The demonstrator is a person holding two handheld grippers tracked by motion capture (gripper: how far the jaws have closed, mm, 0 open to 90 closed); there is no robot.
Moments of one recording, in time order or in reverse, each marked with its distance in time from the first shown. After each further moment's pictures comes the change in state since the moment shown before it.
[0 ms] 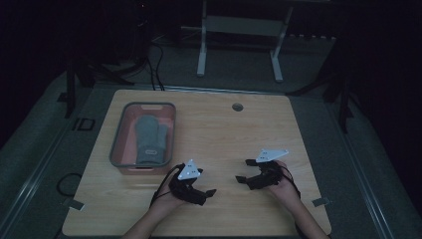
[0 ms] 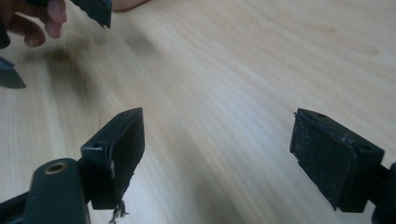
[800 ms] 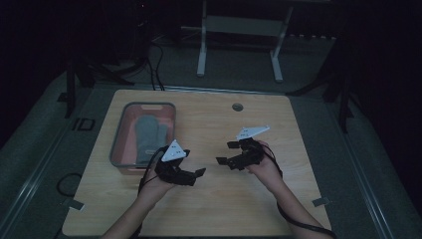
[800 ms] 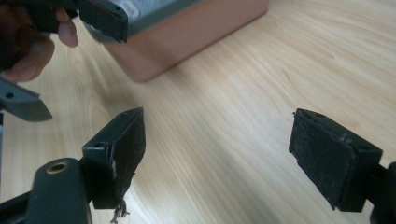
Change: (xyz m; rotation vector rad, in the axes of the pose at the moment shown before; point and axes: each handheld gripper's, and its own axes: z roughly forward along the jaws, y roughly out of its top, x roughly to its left) left arm 0.026 0.035 -0.045 -0.081 0.114 -0.061; right arm 0.013 0.089 0.022 -0.002 0.043 0.020
